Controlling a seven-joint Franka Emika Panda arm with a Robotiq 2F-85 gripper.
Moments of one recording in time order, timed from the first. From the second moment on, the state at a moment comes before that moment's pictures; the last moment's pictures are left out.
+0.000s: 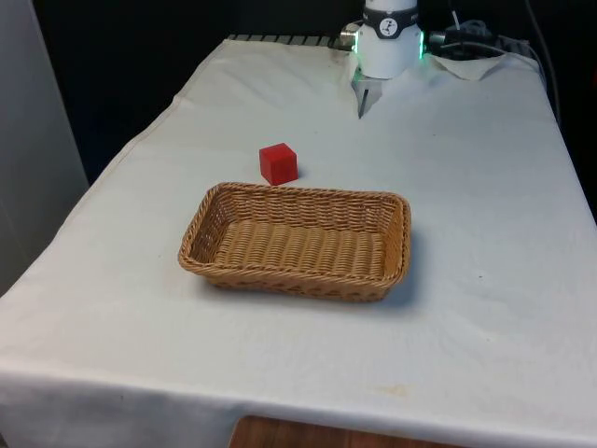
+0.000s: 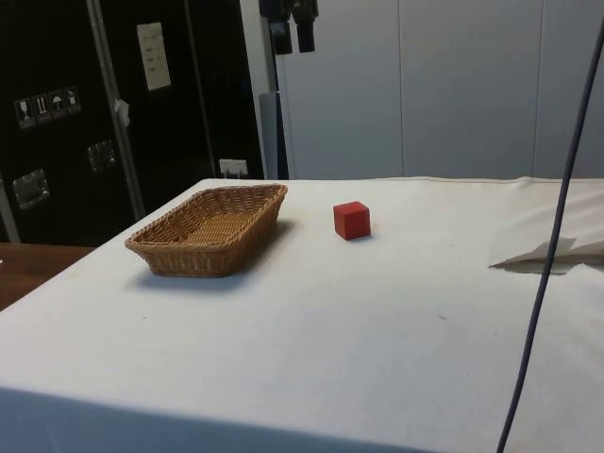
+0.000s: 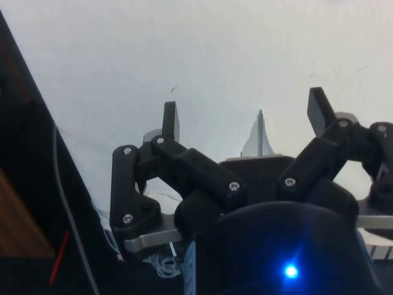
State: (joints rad) arm 0.19 -0.16 -0.24 -2.13 0.03 1.94 -0.05
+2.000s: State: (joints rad) arm 0.18 -0.07 -0.27 -2.20 0.04 2.03 0.30
